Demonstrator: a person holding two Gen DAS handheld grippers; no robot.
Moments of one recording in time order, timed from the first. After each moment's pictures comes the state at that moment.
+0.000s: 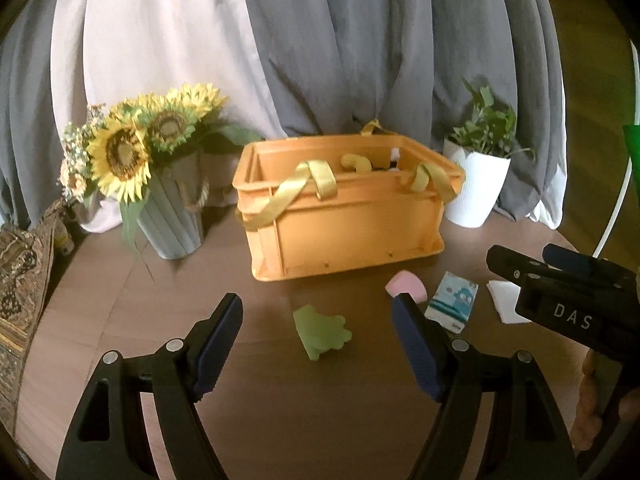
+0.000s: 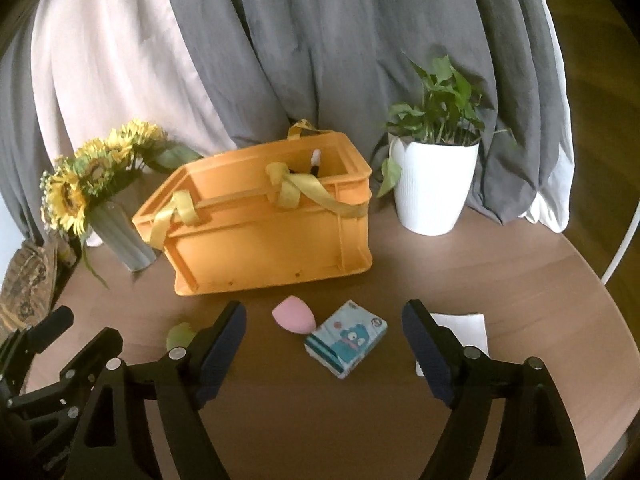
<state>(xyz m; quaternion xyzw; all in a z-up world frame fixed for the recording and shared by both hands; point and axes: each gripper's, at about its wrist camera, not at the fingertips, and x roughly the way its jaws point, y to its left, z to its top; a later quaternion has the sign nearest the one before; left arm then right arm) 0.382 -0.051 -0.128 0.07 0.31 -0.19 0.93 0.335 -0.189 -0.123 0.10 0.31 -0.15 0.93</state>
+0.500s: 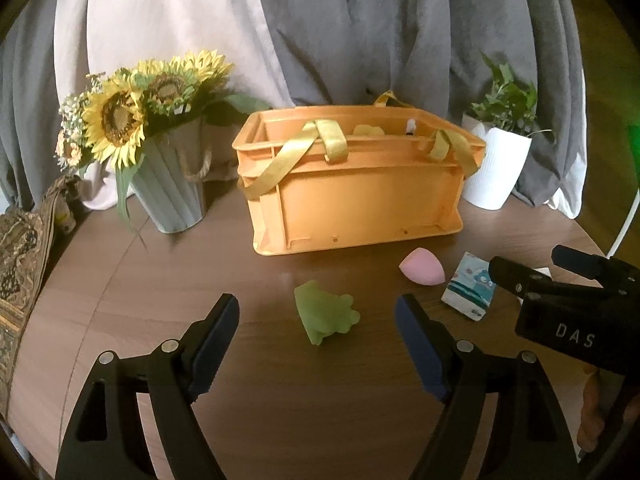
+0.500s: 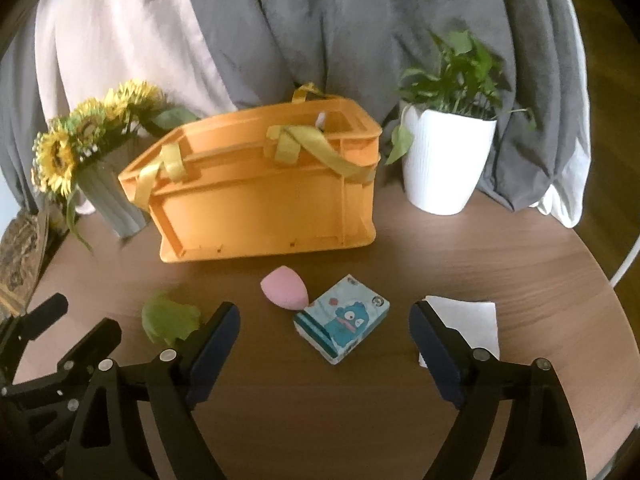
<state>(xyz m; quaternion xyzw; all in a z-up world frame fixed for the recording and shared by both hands) 0.395 -0.062 -0.158 0.06 0.33 -0.16 0.93 0.351 -0.192 -0.154 0.08 0.35 -0.14 0.92</state>
